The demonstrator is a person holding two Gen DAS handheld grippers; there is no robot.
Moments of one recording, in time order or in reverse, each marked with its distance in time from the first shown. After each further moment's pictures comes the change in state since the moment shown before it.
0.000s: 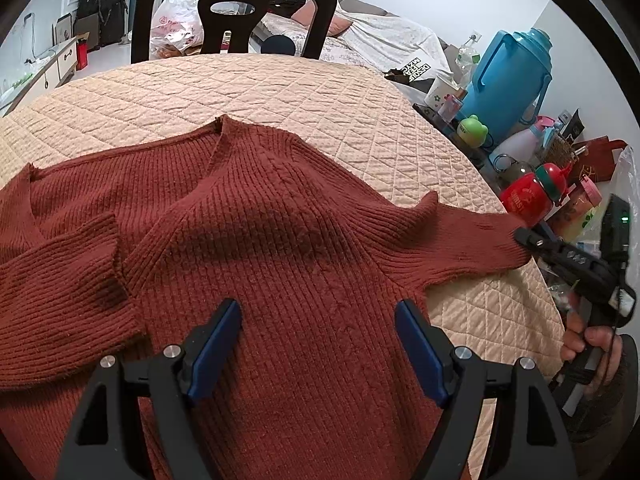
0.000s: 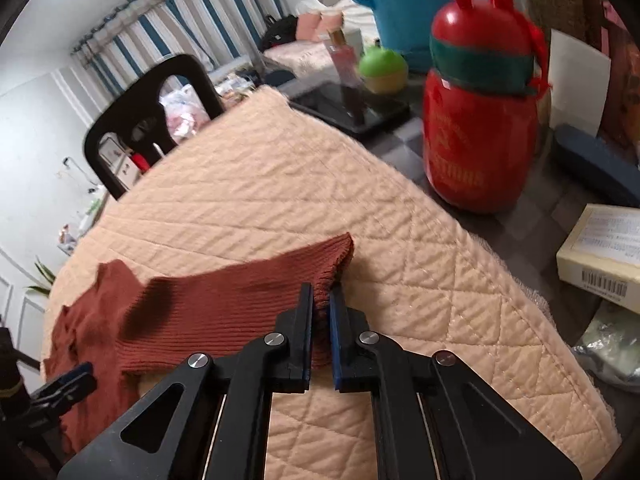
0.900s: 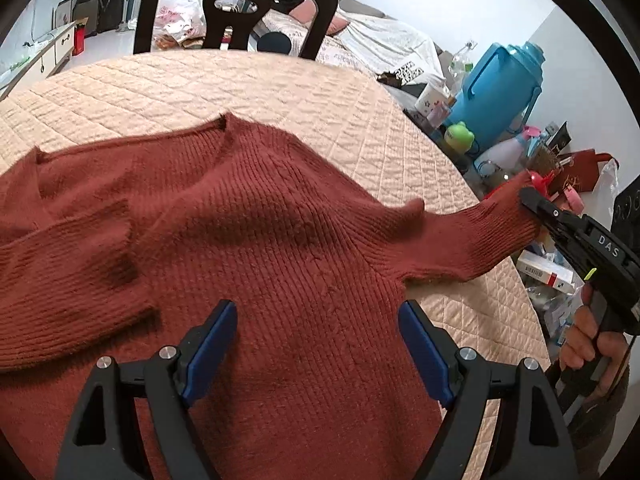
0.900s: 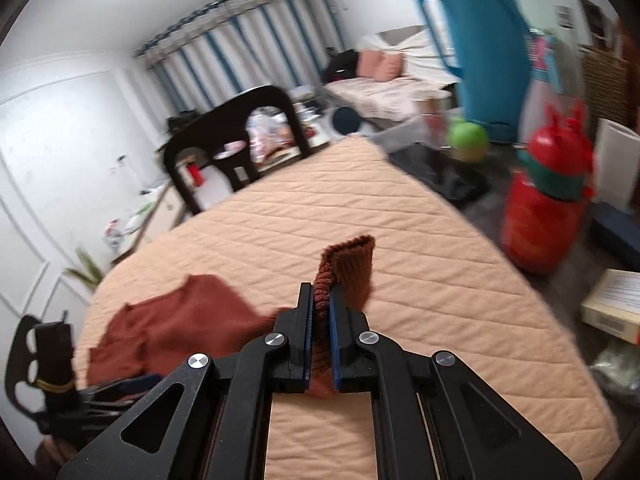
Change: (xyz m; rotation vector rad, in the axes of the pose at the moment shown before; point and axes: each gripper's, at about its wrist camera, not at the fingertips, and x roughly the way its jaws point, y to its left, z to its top) left arm -0.021 0.008 -0.004 -0.038 0.003 -0.067; right arm -0.032 0.084 0.007 -0.145 -0.086 0.197
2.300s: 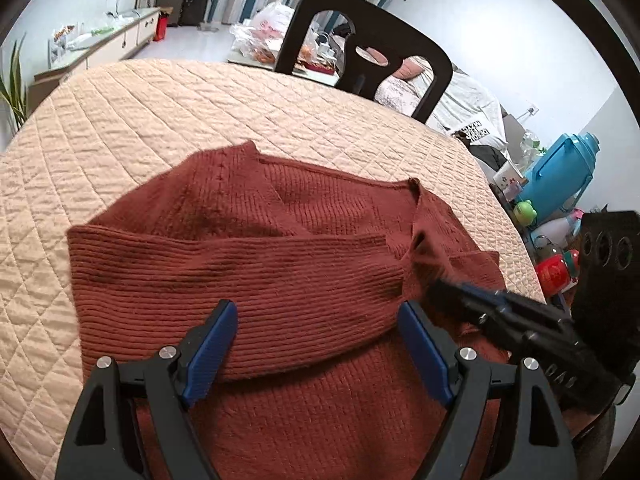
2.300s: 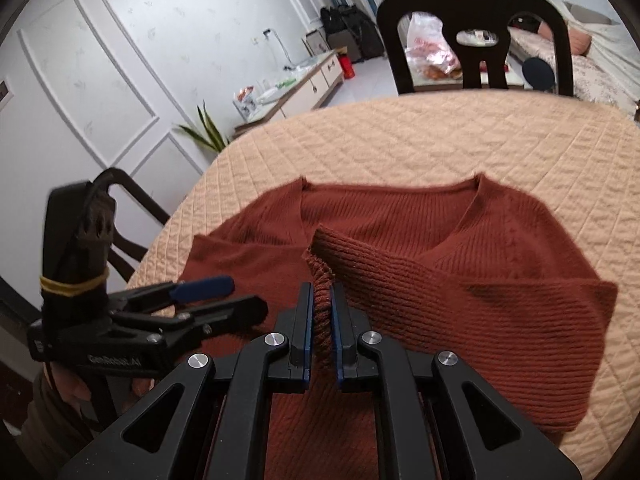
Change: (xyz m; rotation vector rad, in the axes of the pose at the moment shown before) left arm -0.074 0.131 -0.010 -0.197 -0.127 0.146; right arm 0.126 0.200 -0.079 -0.350 0.364 0.362
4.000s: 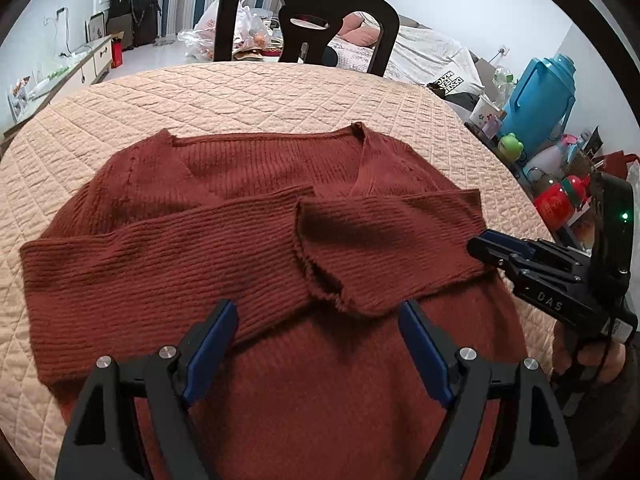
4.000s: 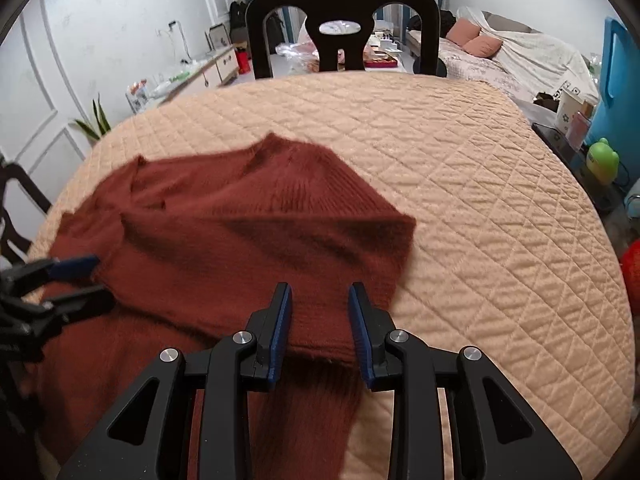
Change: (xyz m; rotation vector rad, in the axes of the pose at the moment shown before) left arm 0.018 -0.052 -0.026 0.208 0.070 0.021; right arm -0.053 -0.077 -0.043 0.037 0.001 -0.443
